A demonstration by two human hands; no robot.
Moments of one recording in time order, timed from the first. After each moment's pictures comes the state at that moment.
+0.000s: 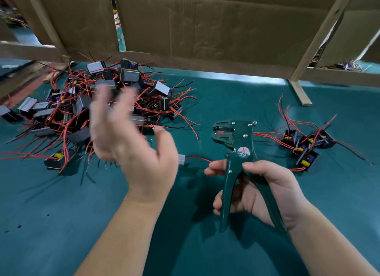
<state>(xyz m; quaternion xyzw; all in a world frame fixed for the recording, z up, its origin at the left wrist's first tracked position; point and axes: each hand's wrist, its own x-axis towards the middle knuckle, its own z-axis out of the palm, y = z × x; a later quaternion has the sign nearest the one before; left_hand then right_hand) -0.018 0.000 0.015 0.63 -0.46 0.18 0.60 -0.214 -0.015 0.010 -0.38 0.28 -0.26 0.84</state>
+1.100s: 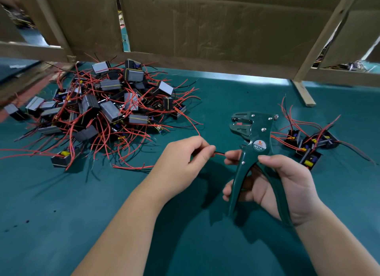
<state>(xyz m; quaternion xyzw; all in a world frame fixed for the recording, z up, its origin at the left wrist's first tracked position) -0.021 -0.011 -0.006 0.55 -0.69 -0.23 0.41 -0.221 -0.020 0.013 -0.39 0.30 -0.33 0.80</state>
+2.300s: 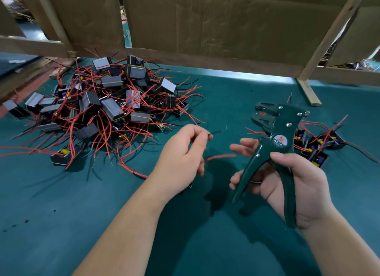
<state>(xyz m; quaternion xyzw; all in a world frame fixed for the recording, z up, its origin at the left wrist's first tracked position) -0.026 -0.008 0.002 0.54 -0.55 -0.39 0.51 -0.221 -0.020 0.014 -0.40 0.31 -0.41 0.76</state>
